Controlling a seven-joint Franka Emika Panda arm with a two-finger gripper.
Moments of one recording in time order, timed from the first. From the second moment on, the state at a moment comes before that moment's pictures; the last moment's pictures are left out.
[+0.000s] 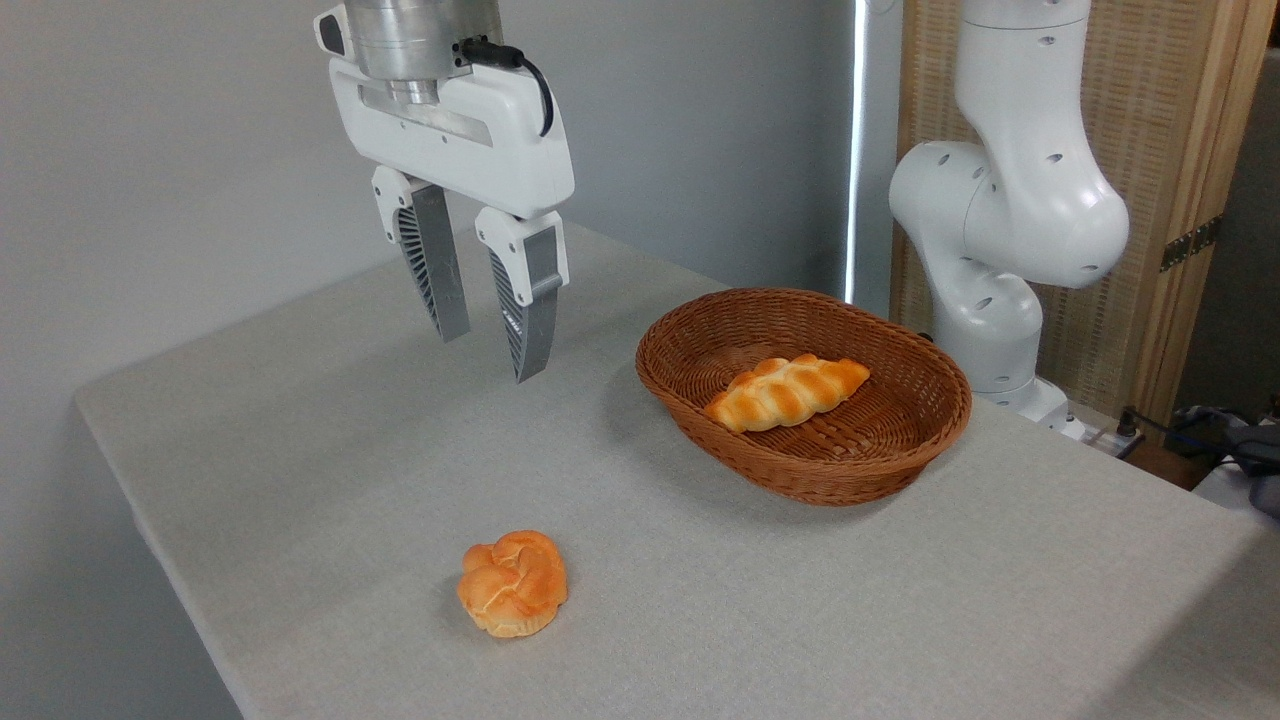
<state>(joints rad) -0.08 -0.01 -0.01 -1.61 -0.03 1.65 0.59</state>
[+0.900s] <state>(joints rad) -0.08 -0.01 0.00 -1.61 -0.03 1.65 0.59</state>
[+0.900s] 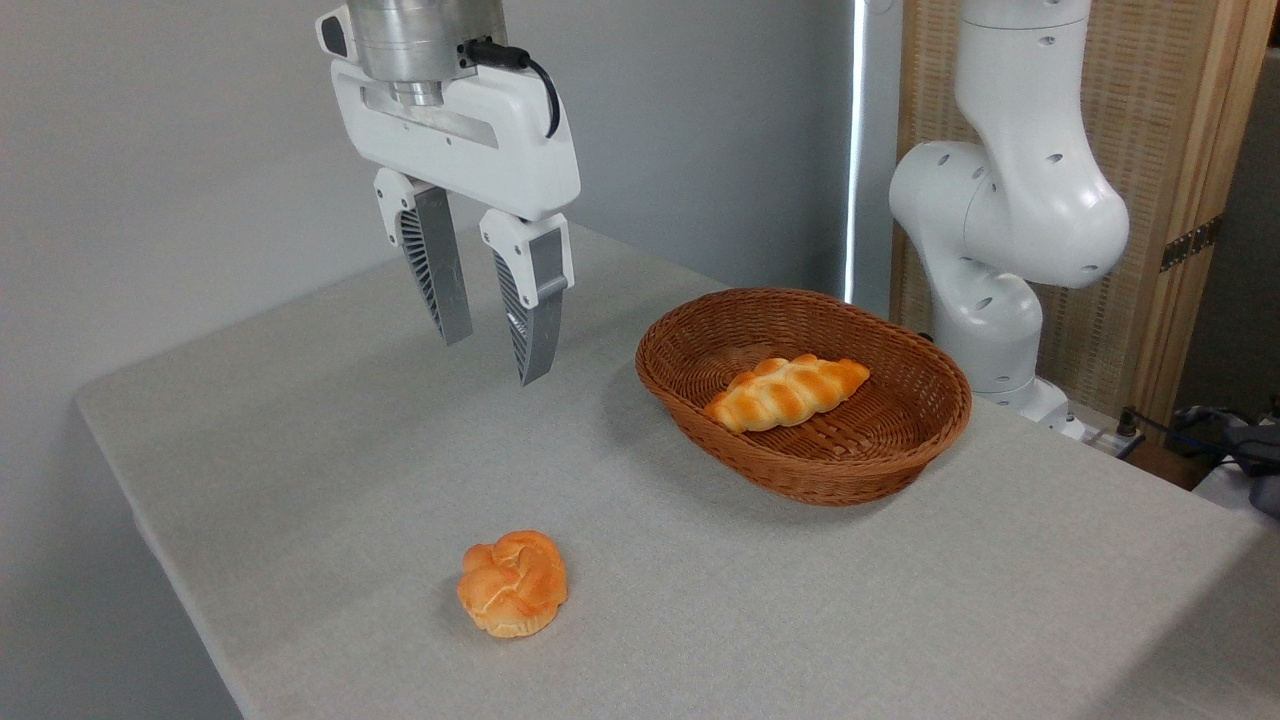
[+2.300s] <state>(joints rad) -0.09 -0.03 -0.02 -2.12 0.16 2.30 0.60</state>
